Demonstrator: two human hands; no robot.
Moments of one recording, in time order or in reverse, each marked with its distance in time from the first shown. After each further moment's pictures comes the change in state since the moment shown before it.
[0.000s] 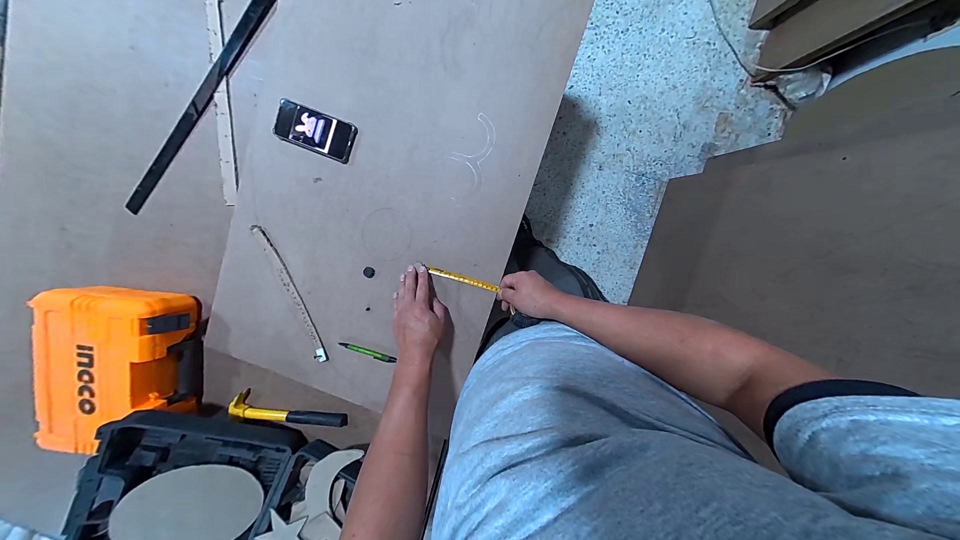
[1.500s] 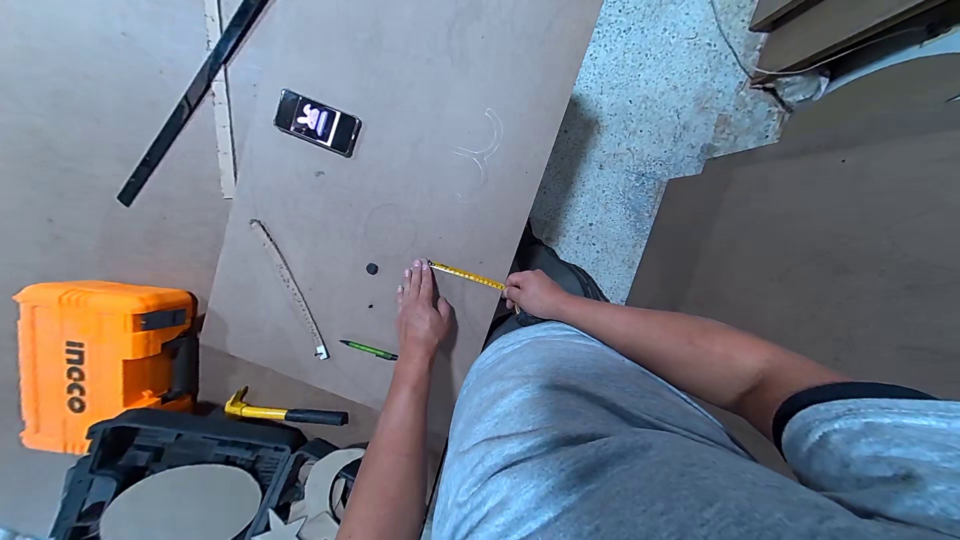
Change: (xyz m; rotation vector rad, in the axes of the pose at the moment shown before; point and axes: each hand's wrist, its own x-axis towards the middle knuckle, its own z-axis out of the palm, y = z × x) left_hand 0.002 -0.004 -0.007 -0.076 -0.078 0.024; right_hand -0.004 -0.006 0.003 -0.008 0.038 0.013
